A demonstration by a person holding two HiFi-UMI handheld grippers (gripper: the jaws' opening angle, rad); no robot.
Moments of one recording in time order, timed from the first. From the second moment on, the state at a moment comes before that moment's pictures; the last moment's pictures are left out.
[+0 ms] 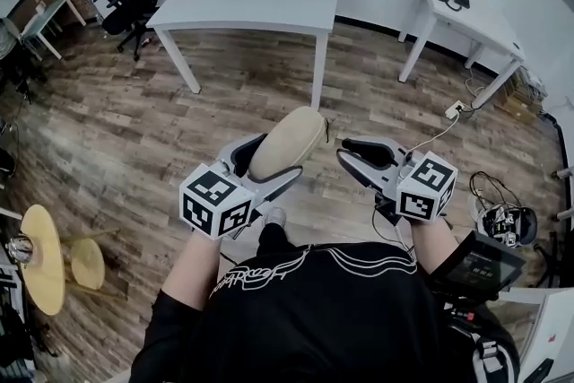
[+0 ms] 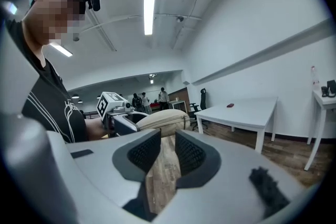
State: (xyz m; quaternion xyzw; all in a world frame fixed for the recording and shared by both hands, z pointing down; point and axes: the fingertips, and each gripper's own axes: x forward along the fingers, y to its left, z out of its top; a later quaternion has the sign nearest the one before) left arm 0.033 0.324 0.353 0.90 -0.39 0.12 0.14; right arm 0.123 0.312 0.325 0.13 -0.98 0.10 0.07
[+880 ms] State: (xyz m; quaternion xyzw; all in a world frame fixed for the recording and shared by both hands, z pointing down) left arm -0.166 0.050 0.367 0.92 -0.33 0.14 0.12; right arm -0.070 0.039 0.349 0.19 -0.97 0.17 0.06
